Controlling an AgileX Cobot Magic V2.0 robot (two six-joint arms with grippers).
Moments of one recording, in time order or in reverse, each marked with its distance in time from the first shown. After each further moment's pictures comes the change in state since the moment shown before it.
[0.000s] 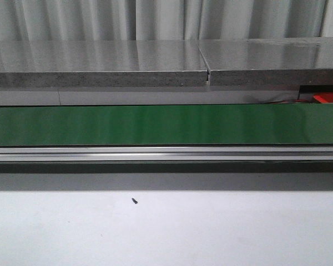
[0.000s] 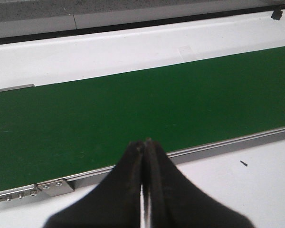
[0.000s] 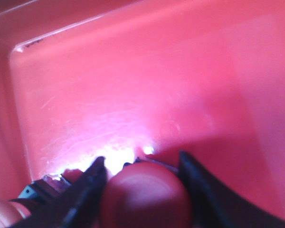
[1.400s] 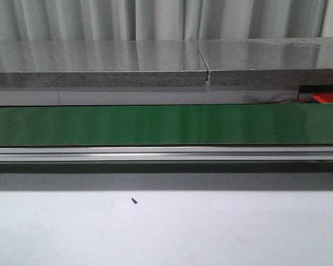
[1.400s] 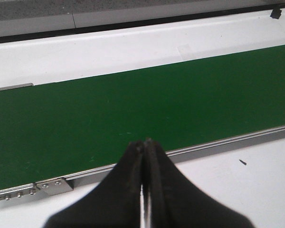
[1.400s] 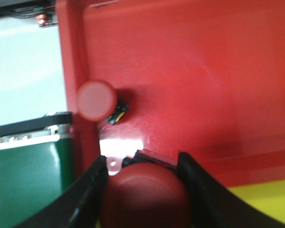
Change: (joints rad) left arm 0.000 0.000 0.000 0.000 0.005 0.000; right arm 0.002 -0.298 0.025 -0.107 0.334 0.000
